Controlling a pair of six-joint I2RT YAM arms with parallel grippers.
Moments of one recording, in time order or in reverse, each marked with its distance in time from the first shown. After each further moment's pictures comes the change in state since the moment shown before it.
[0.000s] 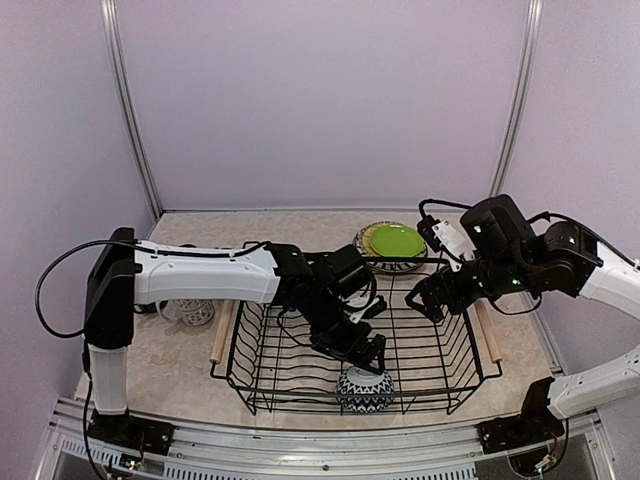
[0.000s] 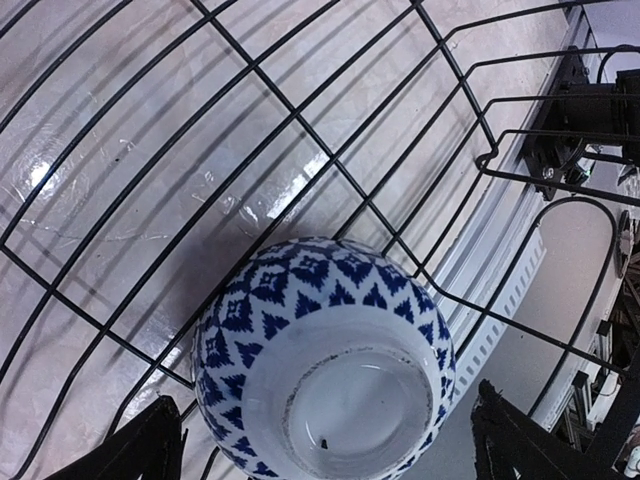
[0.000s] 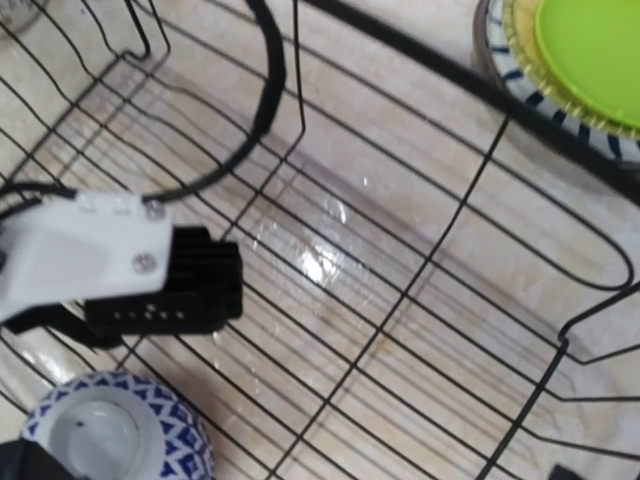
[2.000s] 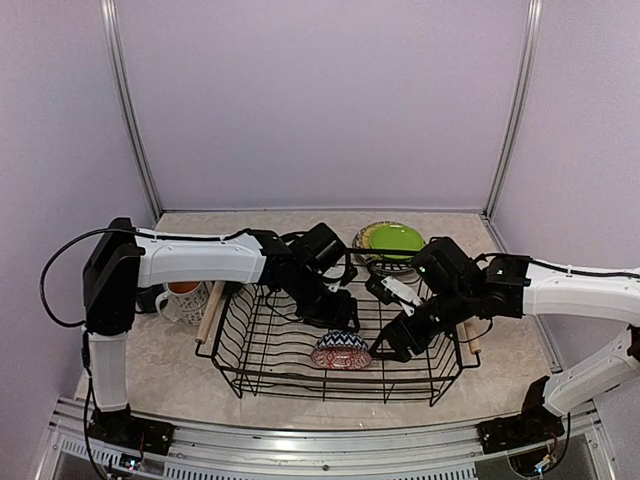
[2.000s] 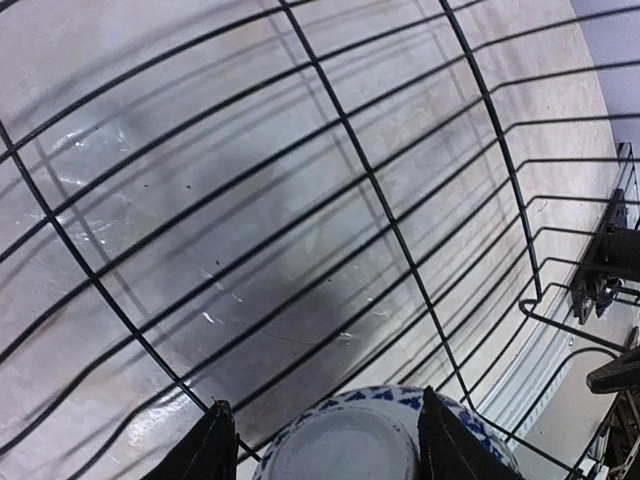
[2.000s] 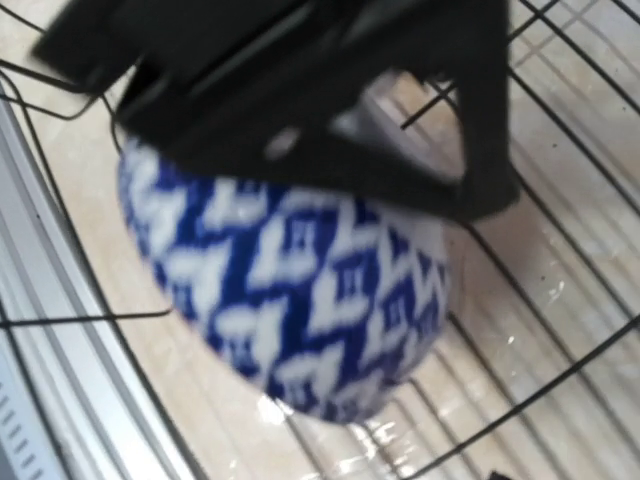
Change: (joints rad) left arm 0.147 -0.005 -0.063 0.122 -0.106 -0.043; right arm 0.003 0.206 -0.214 0.298 -0.448 -0.024
